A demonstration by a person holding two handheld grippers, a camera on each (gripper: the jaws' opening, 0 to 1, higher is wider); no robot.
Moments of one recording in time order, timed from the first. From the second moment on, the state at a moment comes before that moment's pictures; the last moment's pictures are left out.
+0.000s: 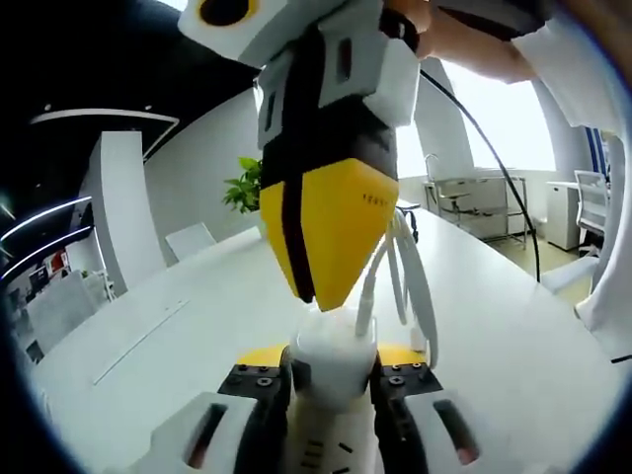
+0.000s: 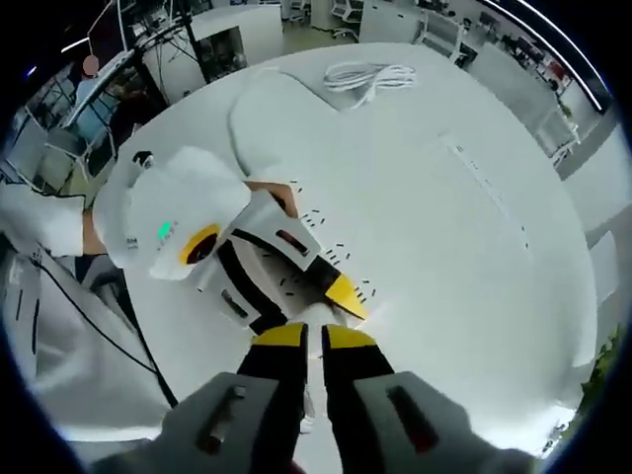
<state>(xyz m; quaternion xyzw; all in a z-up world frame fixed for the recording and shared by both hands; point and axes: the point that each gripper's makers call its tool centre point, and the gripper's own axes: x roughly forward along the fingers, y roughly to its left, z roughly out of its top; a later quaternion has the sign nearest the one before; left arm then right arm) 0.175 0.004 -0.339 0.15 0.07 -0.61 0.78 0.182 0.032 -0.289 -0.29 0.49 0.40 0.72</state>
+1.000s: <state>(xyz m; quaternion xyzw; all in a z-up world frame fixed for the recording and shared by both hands) 0.171 0.008 -0.341 0.17 0.08 -0.62 0.76 0.172 0.027 -0.286 -0.20 0.47 0.39 0.76</state>
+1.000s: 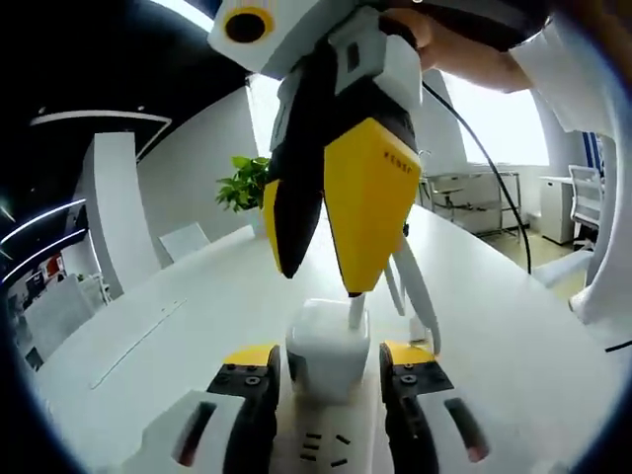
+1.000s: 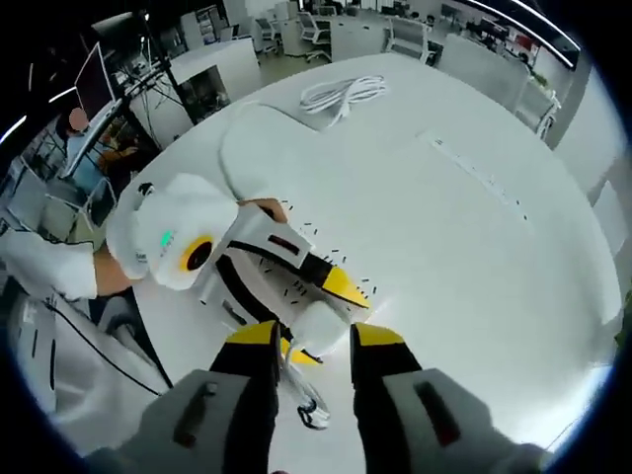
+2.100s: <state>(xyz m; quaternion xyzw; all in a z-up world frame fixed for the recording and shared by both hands) 0.115 0.058 -0.318 0.10 0.09 -0.59 0.80 0.151 -0.008 -0.234 -0.17 0.22 0.38 0.88</state>
